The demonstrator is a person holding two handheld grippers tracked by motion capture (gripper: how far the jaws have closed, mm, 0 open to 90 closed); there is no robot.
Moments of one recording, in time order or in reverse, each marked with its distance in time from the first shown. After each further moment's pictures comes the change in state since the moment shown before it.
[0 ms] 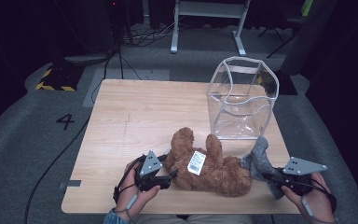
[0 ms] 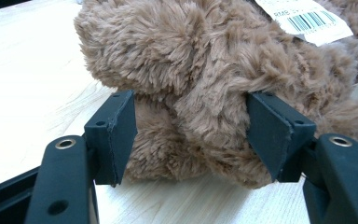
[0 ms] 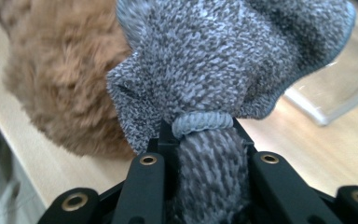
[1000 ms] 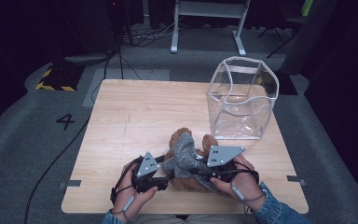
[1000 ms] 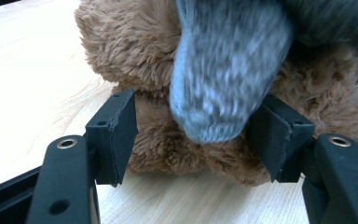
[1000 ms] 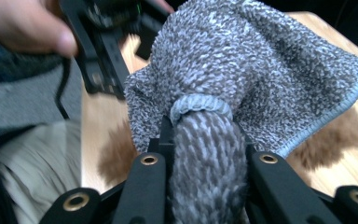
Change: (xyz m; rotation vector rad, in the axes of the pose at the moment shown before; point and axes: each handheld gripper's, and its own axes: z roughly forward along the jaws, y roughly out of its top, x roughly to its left) left arm 0.003 -0.005 -0.006 0.009 0.001 -0.001; right arm 0.102 0.139 0.101 -0.176 0.382 -0.247
